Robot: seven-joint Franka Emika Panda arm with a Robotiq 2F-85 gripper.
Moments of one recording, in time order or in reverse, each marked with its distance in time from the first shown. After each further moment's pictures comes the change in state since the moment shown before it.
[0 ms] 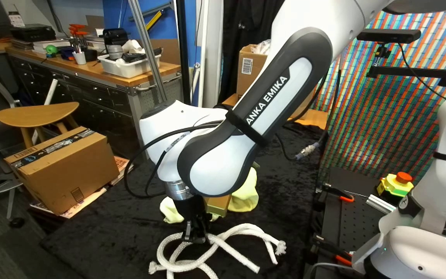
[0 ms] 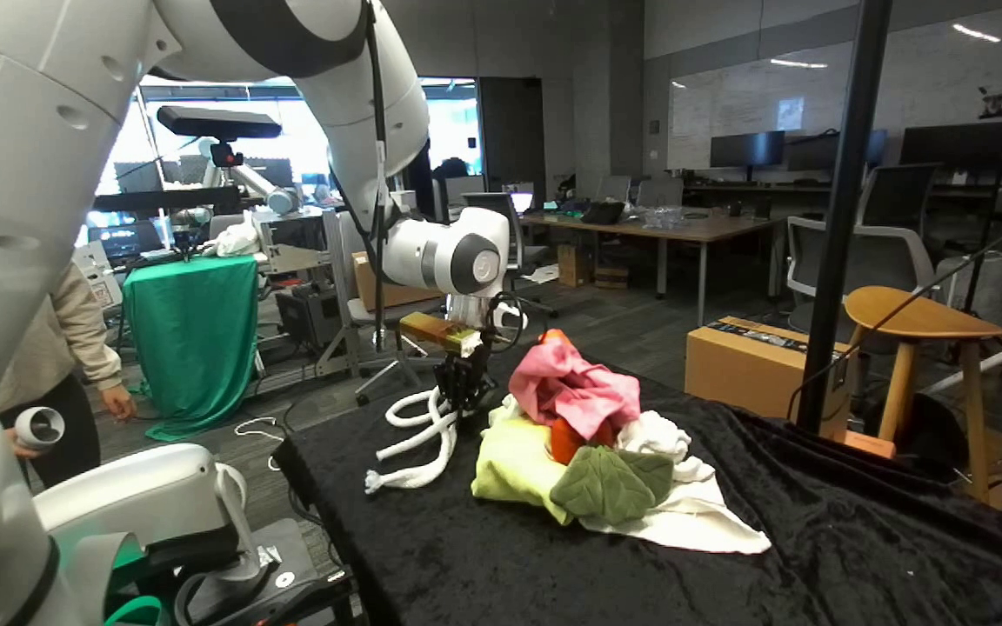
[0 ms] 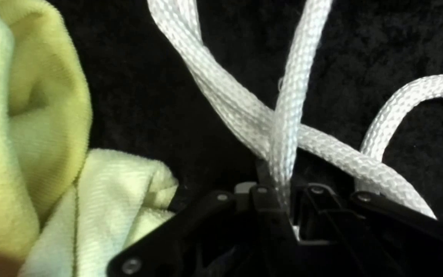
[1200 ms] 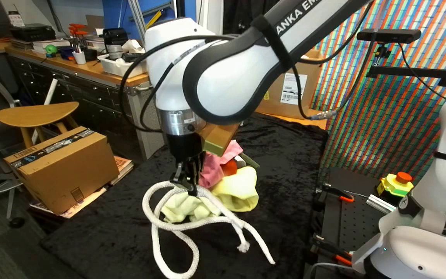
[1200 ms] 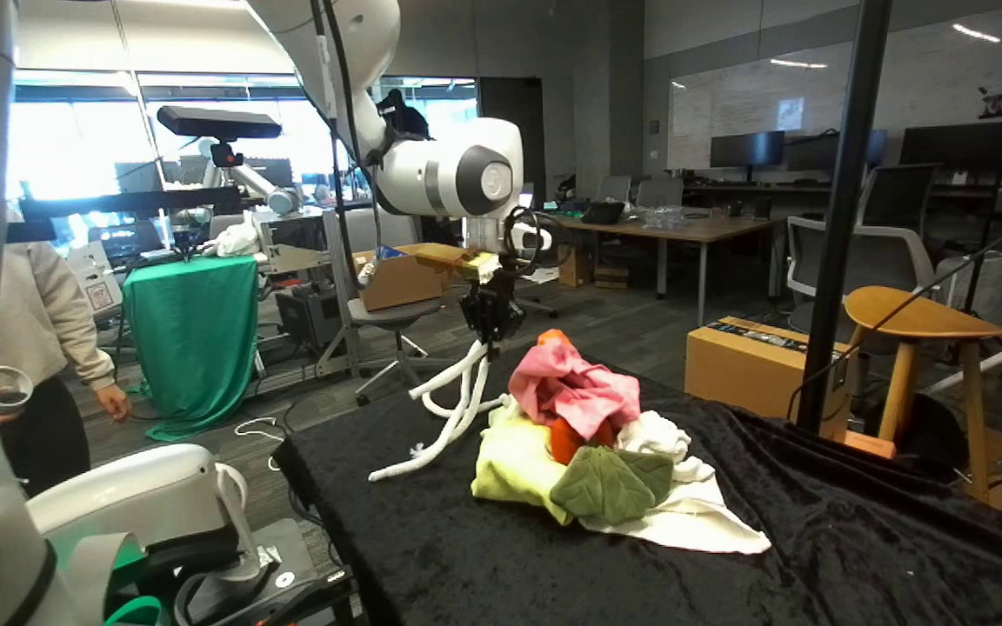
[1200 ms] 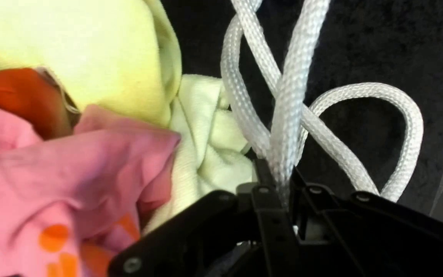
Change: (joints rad) arm -0.053 -0.243 -0.024 -0.035 0.000 -0.037 0.004
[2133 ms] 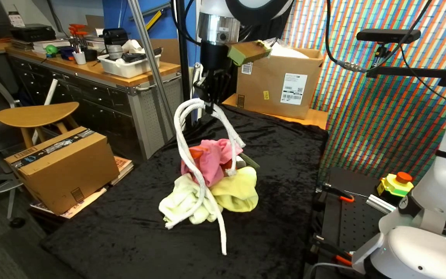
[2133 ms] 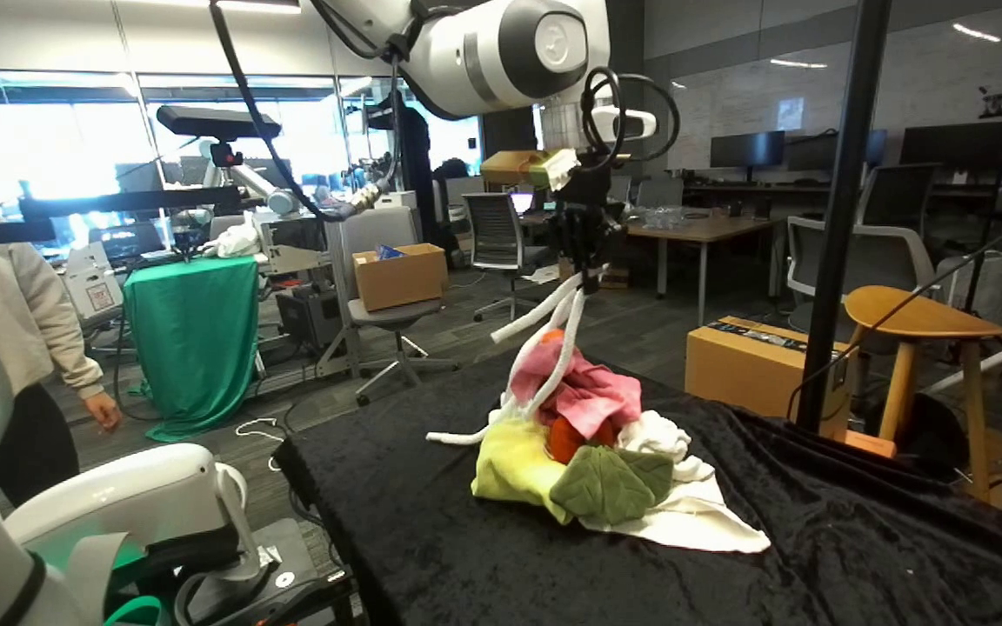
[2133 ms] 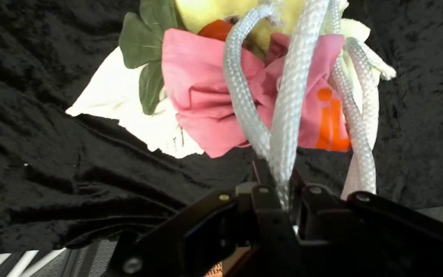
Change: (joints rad) arm -0.171 -0.278 -0.118 -0.047 -0.003 -0.044 -0.023
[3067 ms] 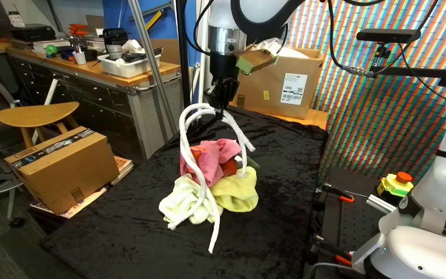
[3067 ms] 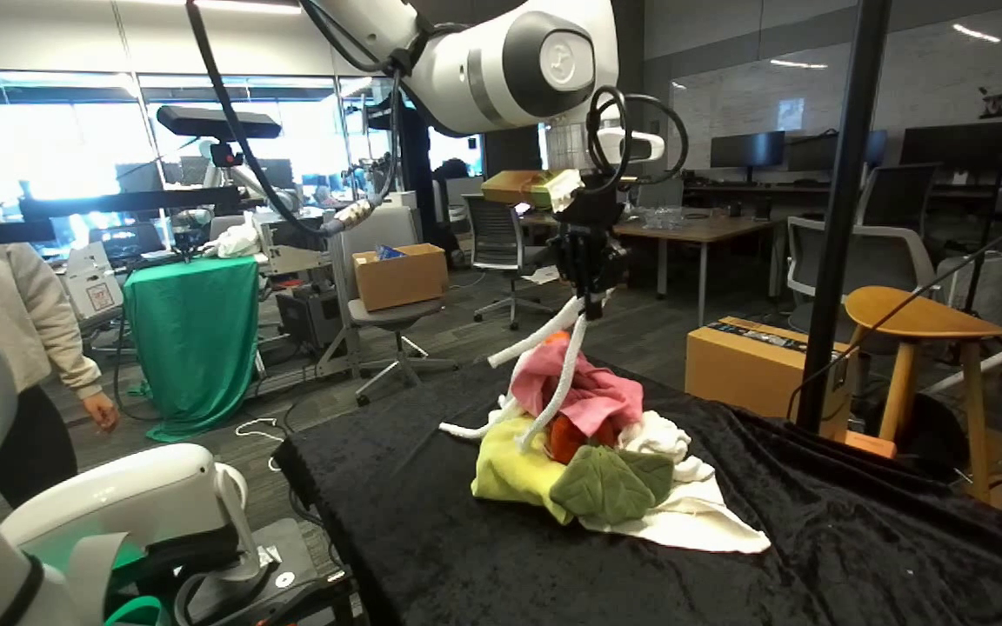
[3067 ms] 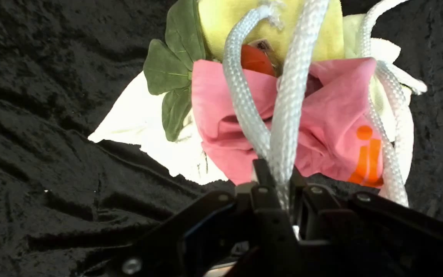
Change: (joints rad) arm -0.029 -0.005 0.000 -0.059 -0.016 0.001 0.000
